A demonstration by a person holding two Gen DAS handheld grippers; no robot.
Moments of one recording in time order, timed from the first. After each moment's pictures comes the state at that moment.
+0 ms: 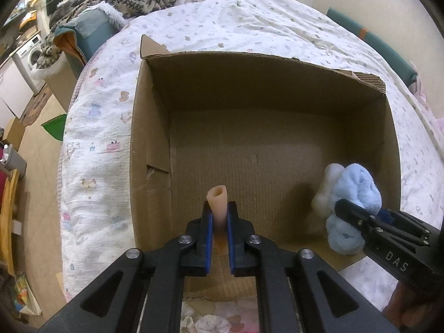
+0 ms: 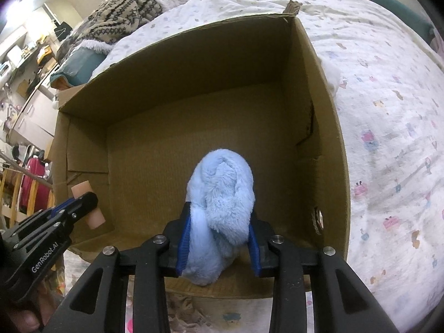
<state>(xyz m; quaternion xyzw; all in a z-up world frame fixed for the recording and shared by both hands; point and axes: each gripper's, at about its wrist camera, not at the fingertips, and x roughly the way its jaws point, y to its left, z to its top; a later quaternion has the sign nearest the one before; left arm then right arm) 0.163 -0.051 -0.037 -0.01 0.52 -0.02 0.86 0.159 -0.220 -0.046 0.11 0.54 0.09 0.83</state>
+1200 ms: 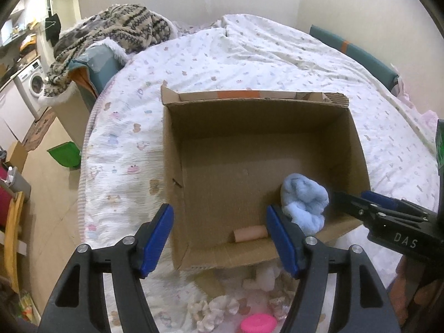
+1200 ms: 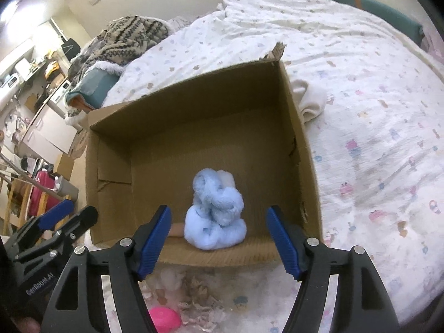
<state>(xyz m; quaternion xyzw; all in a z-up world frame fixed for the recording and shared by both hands) 0.107 -0.044 0.019 0.01 0.45 -0.04 0.89 0.125 -0.232 -0.002 0.13 0.49 0.10 0.85</state>
